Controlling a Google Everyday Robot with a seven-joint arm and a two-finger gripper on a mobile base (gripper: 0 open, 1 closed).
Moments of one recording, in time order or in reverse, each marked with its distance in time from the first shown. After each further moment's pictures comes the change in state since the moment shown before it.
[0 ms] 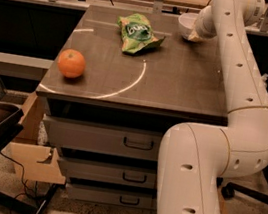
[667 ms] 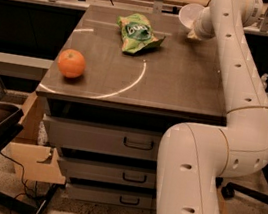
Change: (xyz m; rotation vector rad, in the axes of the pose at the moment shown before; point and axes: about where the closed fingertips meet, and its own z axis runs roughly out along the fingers) arm -0.001 0.003 0.004 -0.005 -0.001 -0.001
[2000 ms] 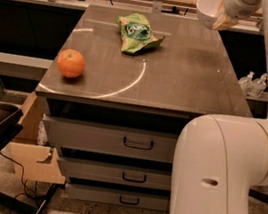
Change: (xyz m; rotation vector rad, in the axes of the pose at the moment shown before) arm 0.008 0.005 -0.163 -0.236 0.056 -0.099
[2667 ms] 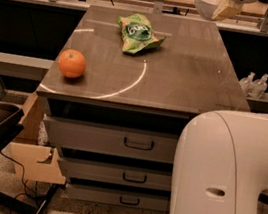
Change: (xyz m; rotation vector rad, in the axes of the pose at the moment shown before) arm -0.033 0.006 -0.062 -0.044 -0.054 0.030
